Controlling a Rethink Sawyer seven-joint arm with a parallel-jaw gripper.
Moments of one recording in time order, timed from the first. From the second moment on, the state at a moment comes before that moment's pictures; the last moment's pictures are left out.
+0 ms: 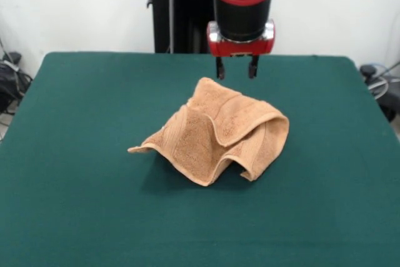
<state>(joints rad) -0.32 -0.64 0.14 1.72 -0.11 0.78 1.57</state>
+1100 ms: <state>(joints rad) -0.31 -0.53 0.14 1.61 -0.13 0.64 1.57</state>
